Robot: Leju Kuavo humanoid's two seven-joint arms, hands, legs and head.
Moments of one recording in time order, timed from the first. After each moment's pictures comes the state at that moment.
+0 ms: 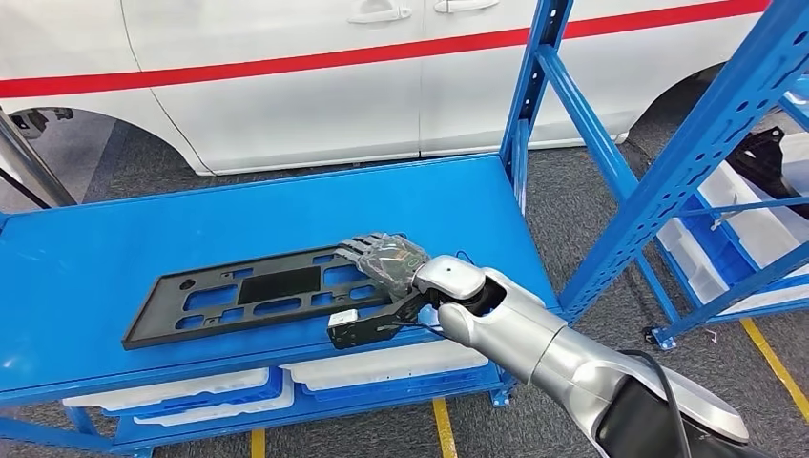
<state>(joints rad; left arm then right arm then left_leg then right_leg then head) -0.07 0.08 -0.73 -0.23 0.59 -0.08 -0.16 -0.90 -0.01 1.13 -0.98 0.70 0.16 -0.18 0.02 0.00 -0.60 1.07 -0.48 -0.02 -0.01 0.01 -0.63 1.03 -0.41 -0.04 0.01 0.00</state>
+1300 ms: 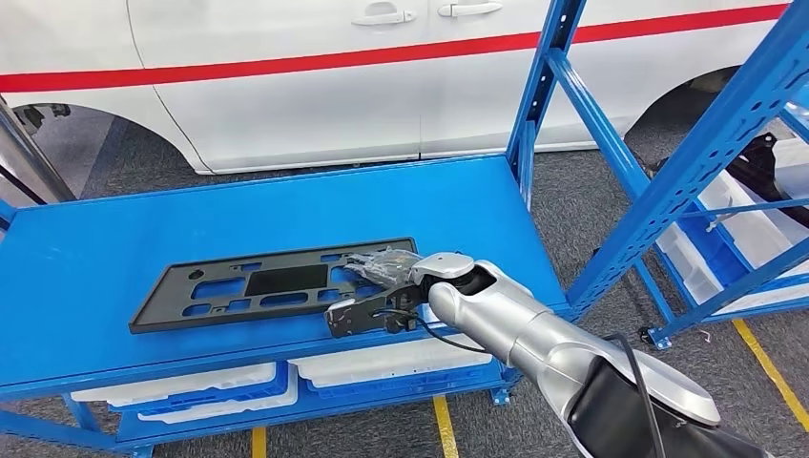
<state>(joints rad) -0.08 0.11 -0.60 -0.20 0.72 -0.08 -0.20 -0.97 0.10 1.14 -0.70 0.53 0.36 -0.22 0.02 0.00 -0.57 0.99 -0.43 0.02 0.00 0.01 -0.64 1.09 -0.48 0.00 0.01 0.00</state>
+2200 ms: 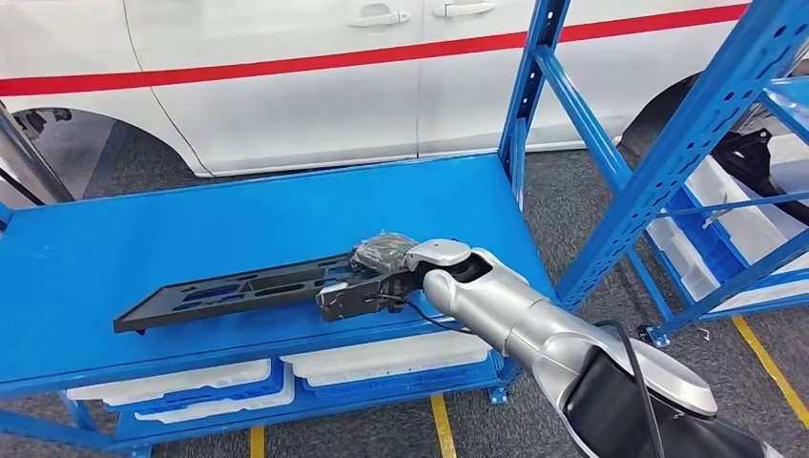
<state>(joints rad) -0.05 0.09 -0.55 -0.19 0.76 -0.08 -0.25 -1.01 0.12 1.16 -0.69 0.48 0.35 -0.21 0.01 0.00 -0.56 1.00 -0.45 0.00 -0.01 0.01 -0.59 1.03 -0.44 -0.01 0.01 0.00</state>
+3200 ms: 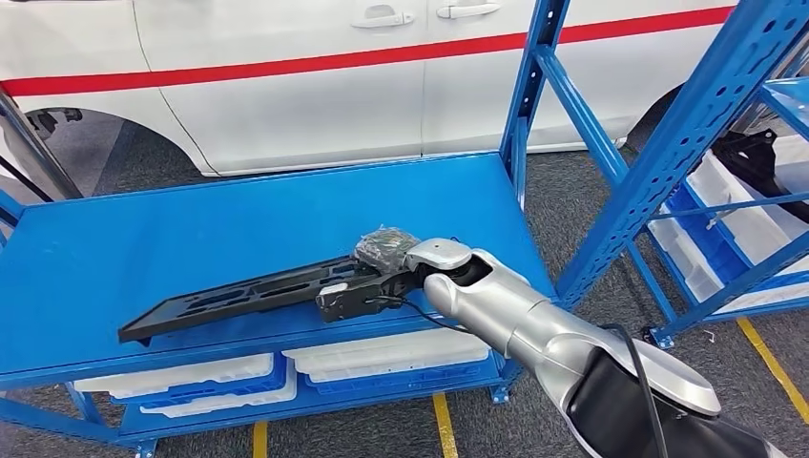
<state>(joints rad) -0.03 0.08 -0.52 -0.18 0.79 -0.06 -0.26 -1.01 0.10 1.16 -0.71 0.55 0.23 -0.16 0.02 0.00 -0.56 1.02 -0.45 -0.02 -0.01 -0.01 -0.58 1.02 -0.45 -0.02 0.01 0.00</state>
